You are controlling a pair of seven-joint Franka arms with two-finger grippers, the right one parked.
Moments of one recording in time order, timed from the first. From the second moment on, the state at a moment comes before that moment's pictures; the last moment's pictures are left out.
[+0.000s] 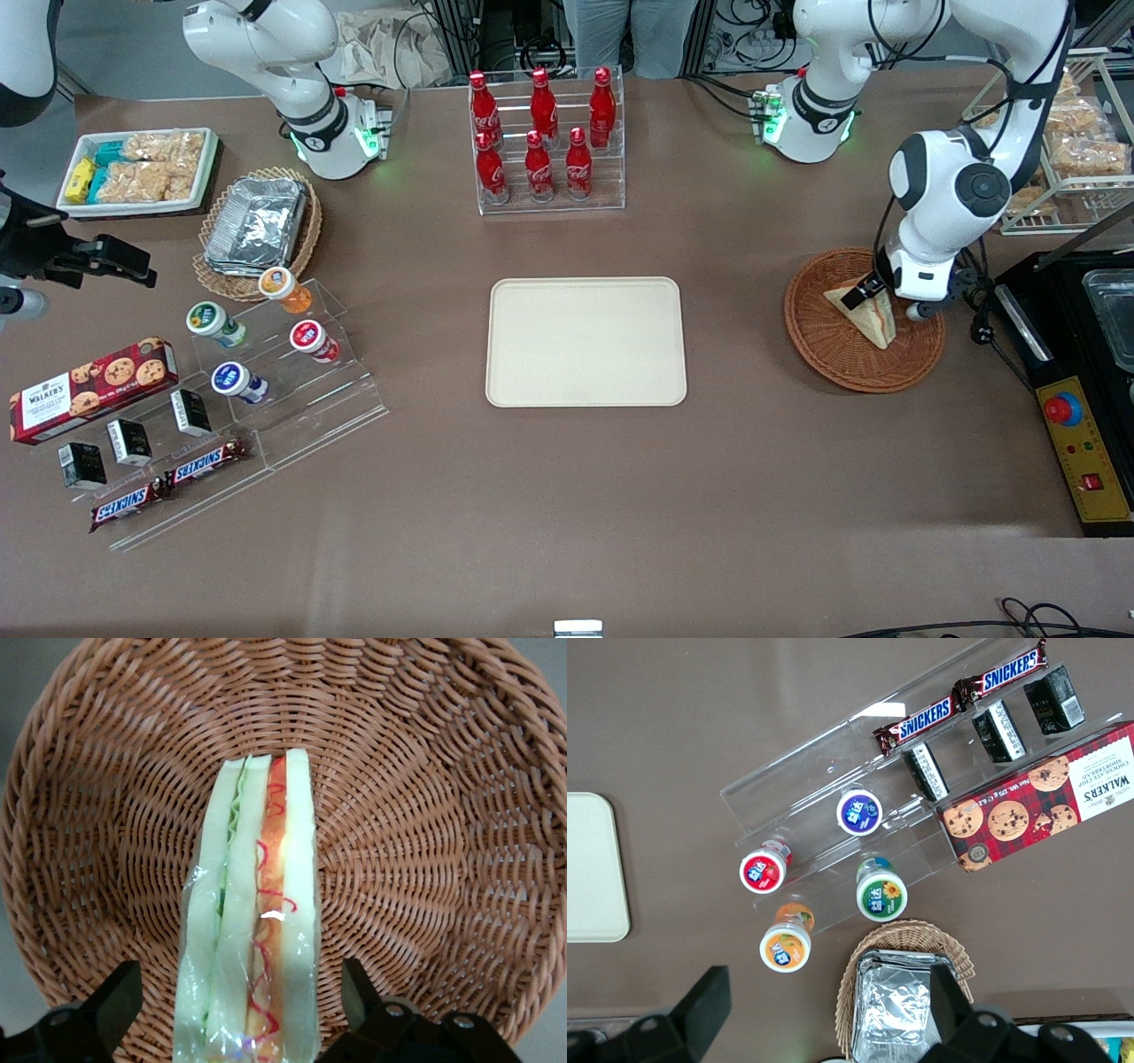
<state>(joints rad) -0.02 0.00 0.05 -2.64 0.03 2.62 -0.61</state>
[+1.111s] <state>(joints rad) -0.02 -0.02 0.05 -2.62 0.03 2.60 -0.61</state>
